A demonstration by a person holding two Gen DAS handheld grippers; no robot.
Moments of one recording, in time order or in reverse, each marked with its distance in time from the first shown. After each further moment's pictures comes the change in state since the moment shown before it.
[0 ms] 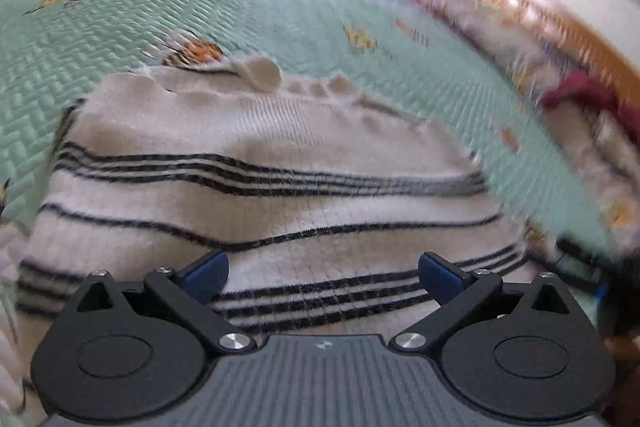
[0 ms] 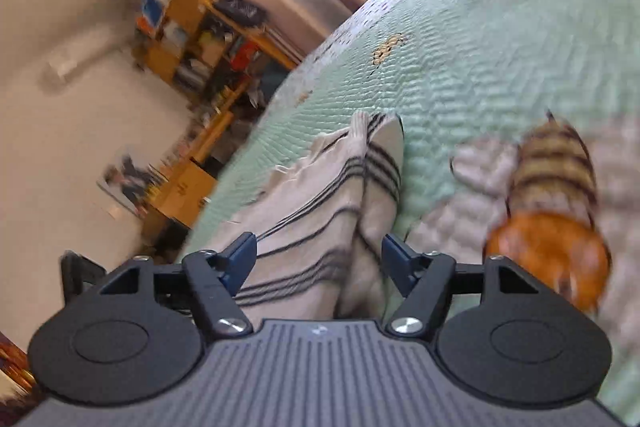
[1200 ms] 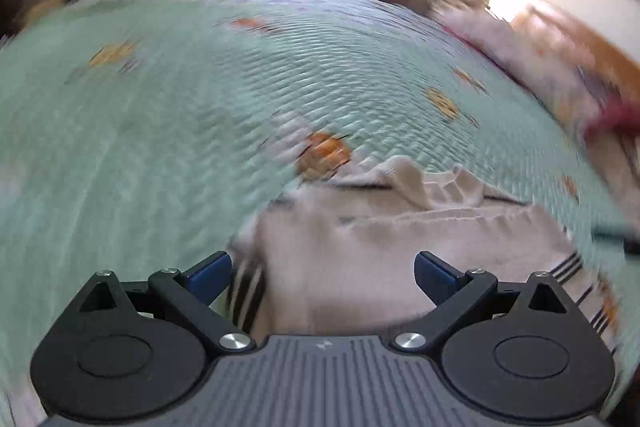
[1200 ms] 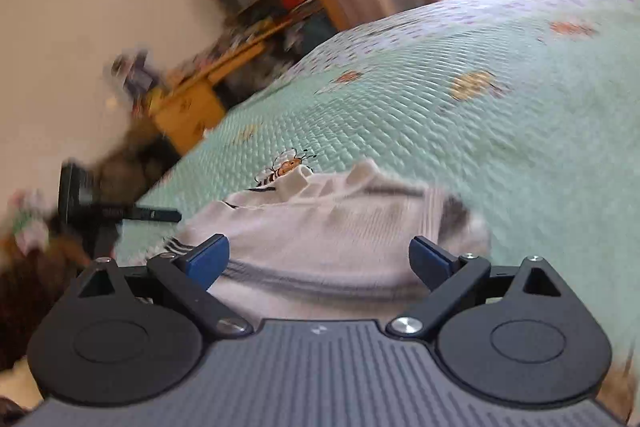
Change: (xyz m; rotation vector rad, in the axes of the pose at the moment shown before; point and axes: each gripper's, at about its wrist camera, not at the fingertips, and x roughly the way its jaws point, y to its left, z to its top) left arm 0.026 0.108 0.122 0.174 -0.019 0.090; right arm 0.113 0.075 0.080 -0.452 0.210 -0.021
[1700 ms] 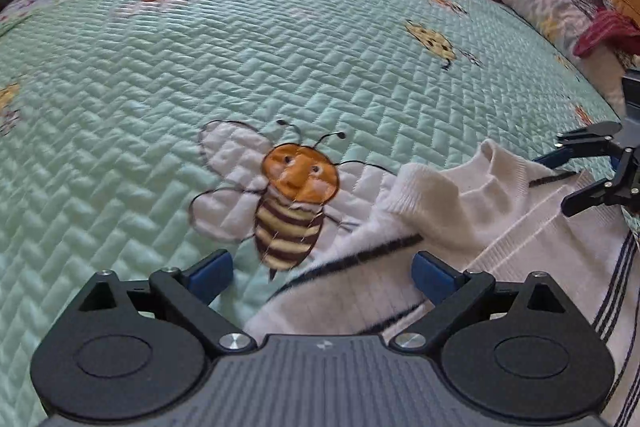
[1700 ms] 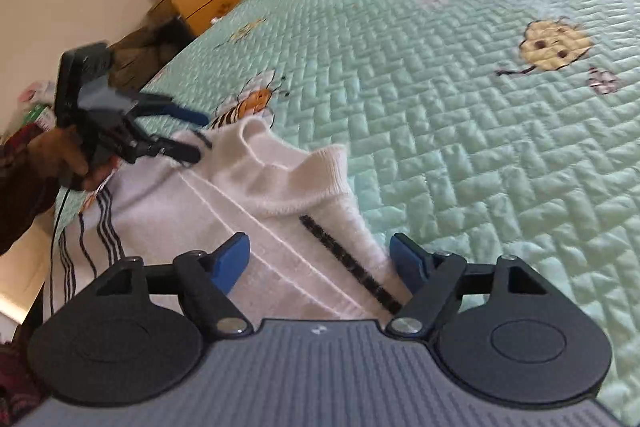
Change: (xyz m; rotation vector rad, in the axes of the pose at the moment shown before) left arm 0.122 0.002 0.059 0.185 0.203 -0.079; right arm 0.144 -0.053 0.056 -0.135 0.370 0.127
